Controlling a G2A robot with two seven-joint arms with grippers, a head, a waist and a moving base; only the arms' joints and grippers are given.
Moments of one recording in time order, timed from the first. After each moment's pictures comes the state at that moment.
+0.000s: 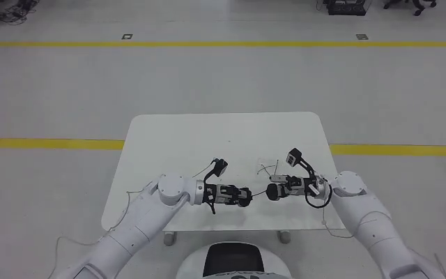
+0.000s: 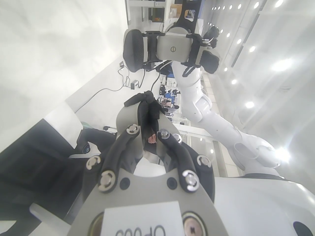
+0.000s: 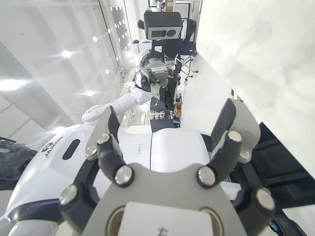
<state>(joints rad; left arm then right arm) 1.21 -1.19 -0.83 -1.33 -0.34 -0.08 -1.00 -1.26 -1.07 1.13 -1.04 0.56 -0.34 1.39</state>
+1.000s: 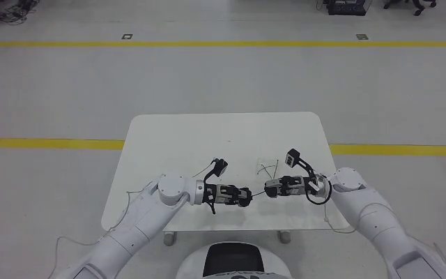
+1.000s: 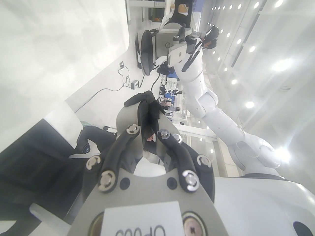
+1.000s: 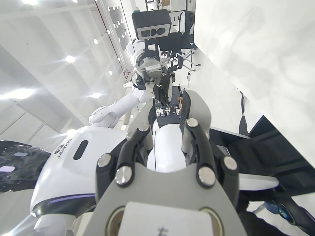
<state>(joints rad) 1.21 -1.19 -0.83 -1.33 -0.34 -0.08 -1.00 -1.13 -1.02 0.91 -0.95 0.69 -0.34 1.39</state>
